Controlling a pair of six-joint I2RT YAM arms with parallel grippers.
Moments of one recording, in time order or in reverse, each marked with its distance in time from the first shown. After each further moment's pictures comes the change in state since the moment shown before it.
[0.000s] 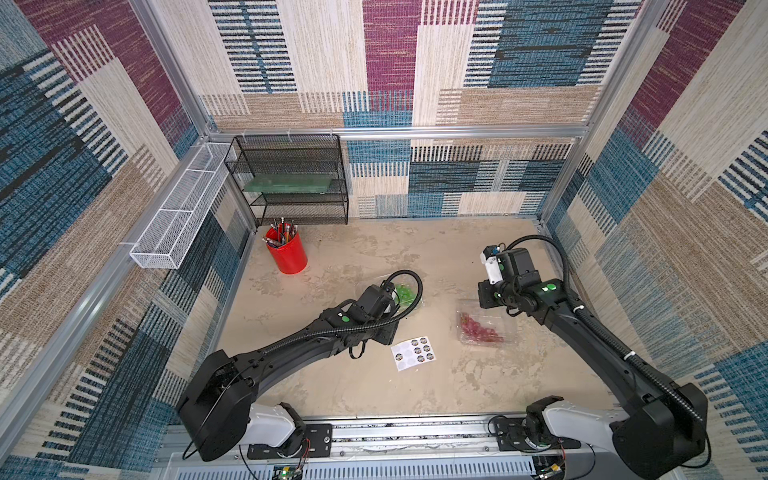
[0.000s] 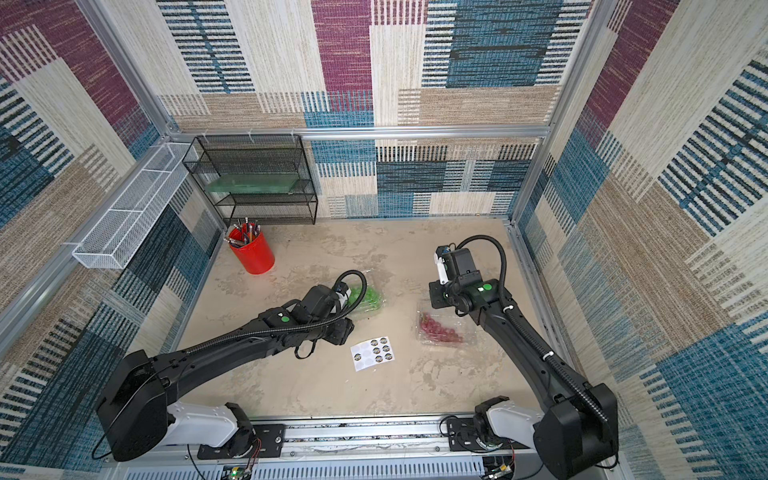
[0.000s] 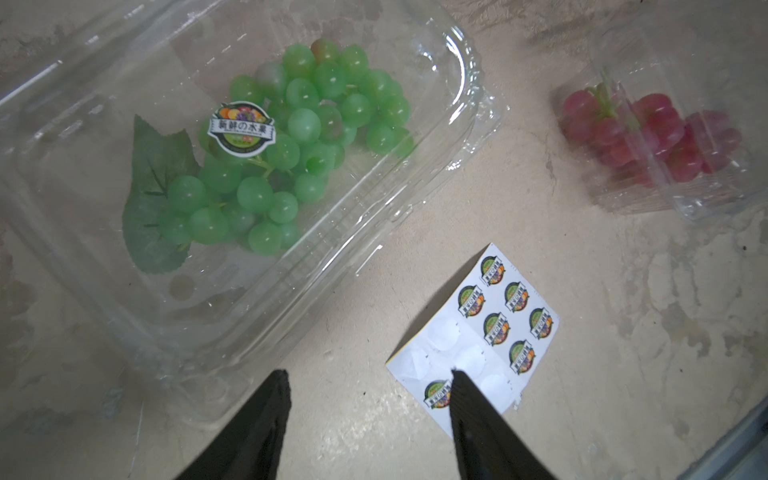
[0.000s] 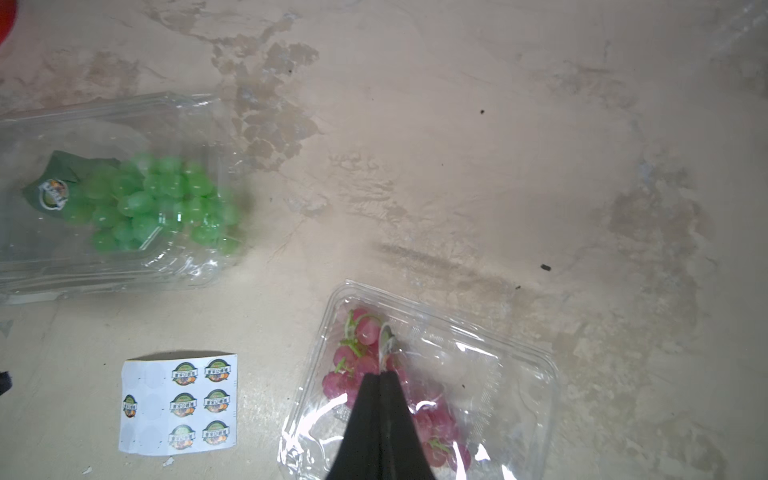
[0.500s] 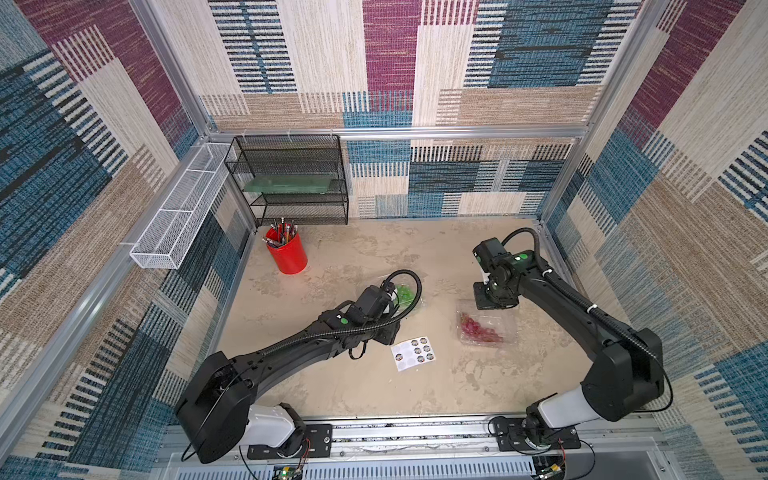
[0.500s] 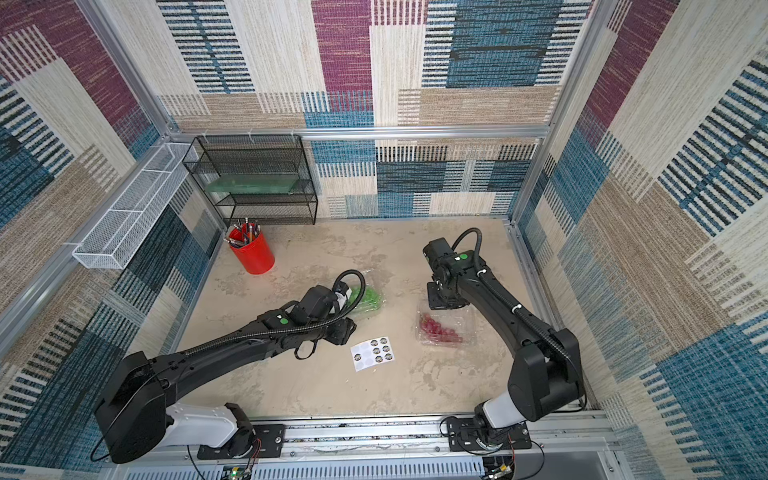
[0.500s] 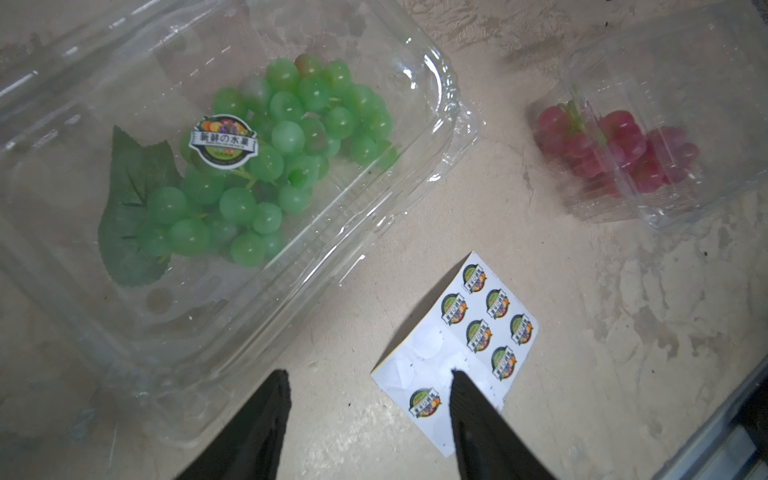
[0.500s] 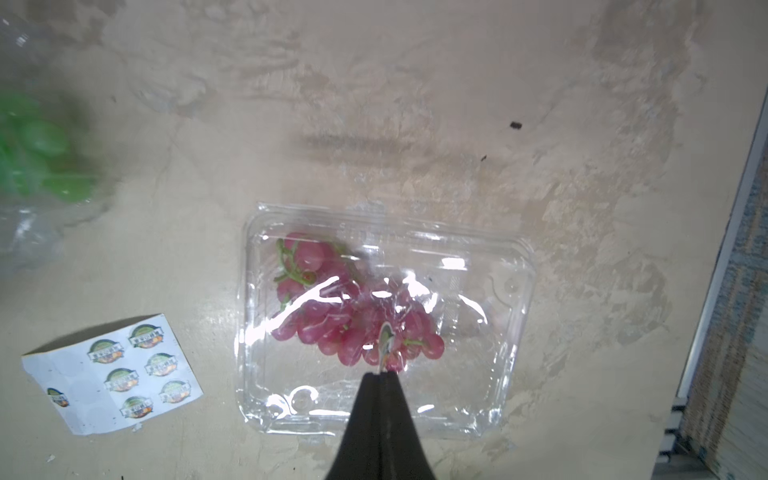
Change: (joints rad) left arm 0.015 -0.019 -0.031 0.048 0.031 -0.017; right arm 0.043 0.276 0.226 -0.405 0.122 0.204
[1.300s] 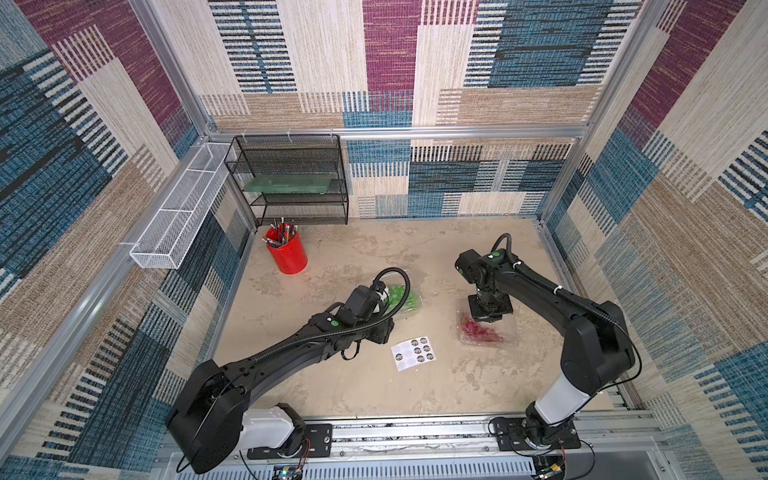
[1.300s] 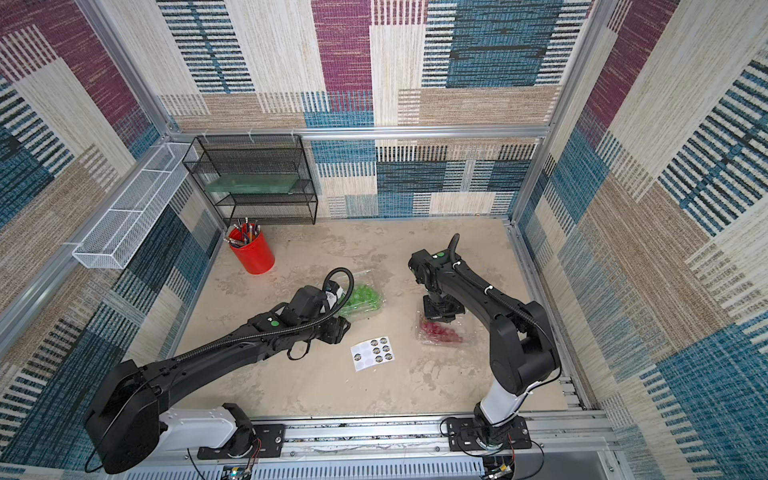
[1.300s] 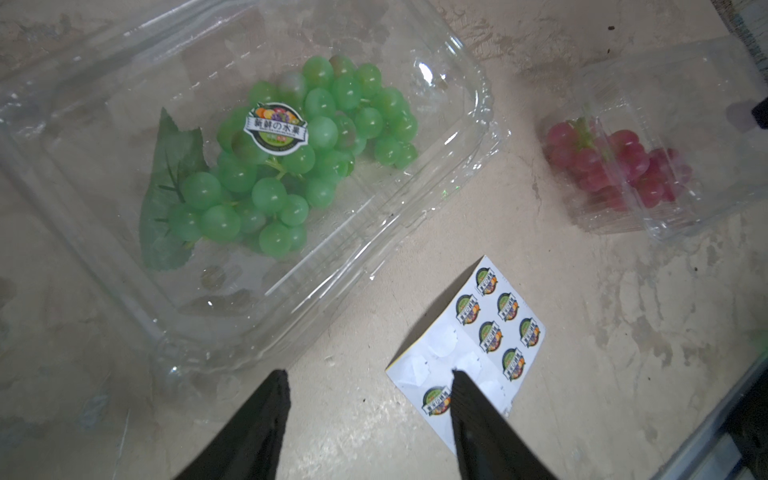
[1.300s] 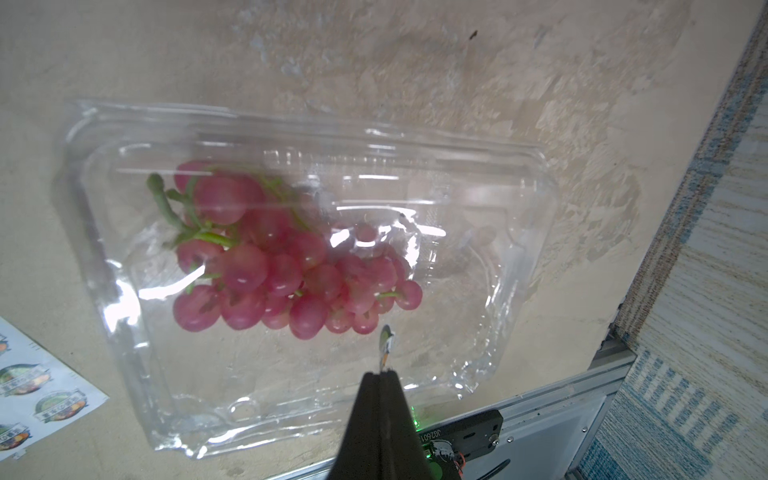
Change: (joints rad) left arm 0.052 -0.053 -0.063 0.041 0.043 -0.008; right arm 0.063 0.160 0.035 -0.149 0.088 0.103
